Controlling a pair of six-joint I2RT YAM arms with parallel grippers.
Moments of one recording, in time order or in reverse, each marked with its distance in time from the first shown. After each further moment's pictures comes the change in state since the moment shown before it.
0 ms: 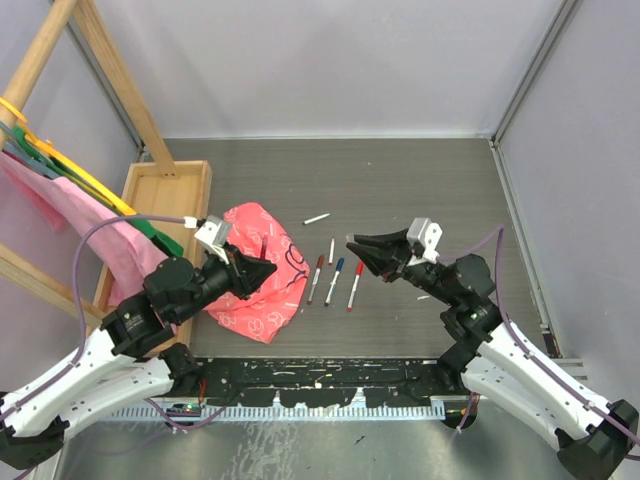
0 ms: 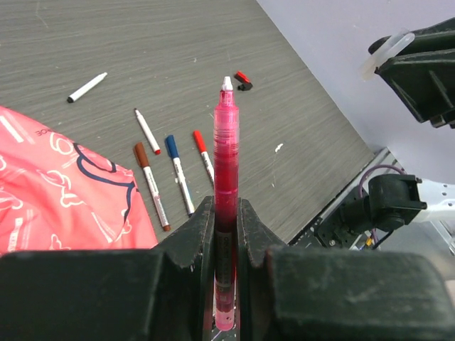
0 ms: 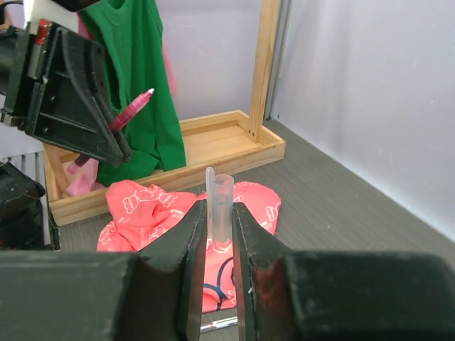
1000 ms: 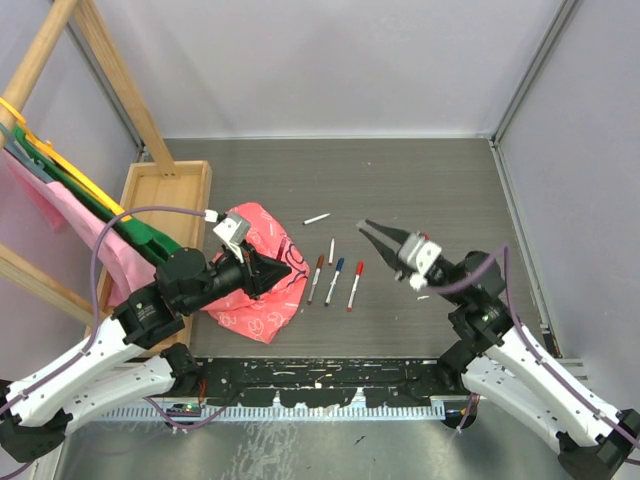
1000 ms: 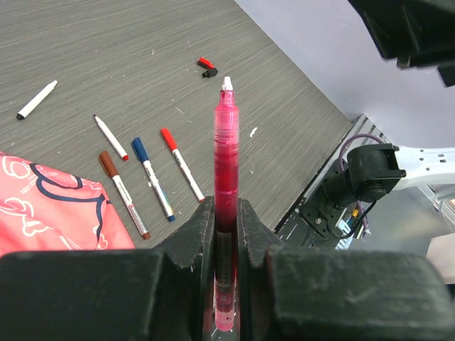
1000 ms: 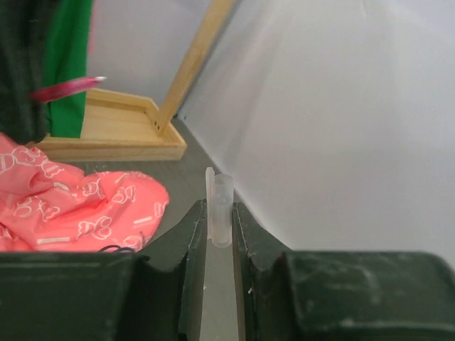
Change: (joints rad) left arm 0.000 0.096 0.035 0.072 0.167 0.067; right arm 0.001 -0.061 0.008 -0.028 -0.019 -0.579
